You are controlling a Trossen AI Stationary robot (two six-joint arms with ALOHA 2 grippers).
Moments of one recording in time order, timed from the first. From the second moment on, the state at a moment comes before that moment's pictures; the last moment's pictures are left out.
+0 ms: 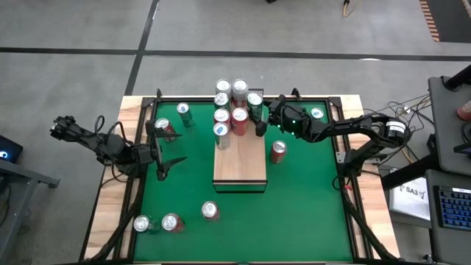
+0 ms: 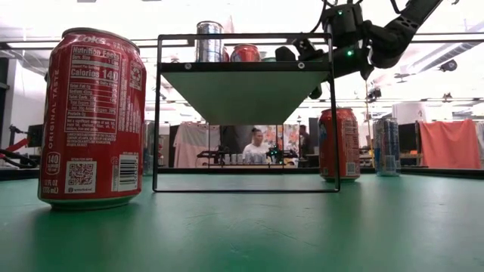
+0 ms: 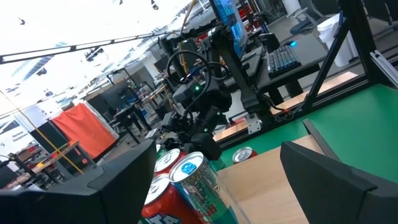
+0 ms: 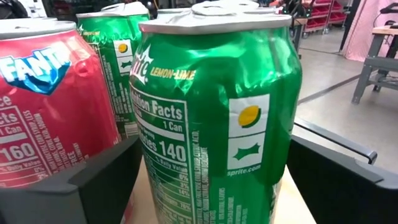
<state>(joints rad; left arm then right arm) -0.43 0.57 0.63 0.01 -0.59 0.56 -0.37 1.51 0.70 0.74 0.21 0.05</state>
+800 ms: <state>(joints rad) -0.43 0.57 0.63 0.01 -0.59 0.51 -0.36 1.36 0.71 0.62 0.19 0.03</state>
